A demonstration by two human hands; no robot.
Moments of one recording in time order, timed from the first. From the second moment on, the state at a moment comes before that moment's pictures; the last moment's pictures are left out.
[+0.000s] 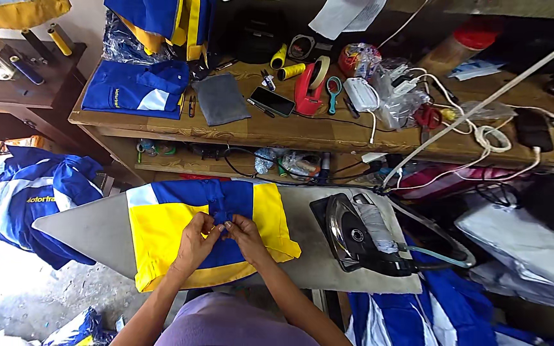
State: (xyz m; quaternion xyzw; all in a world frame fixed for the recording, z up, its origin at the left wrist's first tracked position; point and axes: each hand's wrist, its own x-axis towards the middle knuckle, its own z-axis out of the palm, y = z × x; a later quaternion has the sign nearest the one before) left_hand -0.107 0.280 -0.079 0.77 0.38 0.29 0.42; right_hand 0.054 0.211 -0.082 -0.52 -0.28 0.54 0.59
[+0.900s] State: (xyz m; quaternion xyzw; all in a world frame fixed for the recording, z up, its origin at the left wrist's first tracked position) left_hand -0.103 0.258 -0.077 0.86 0.34 0.27 0.27; right_hand 0.057 0.214 -0.066 -0.68 -0.40 0.46 0.42
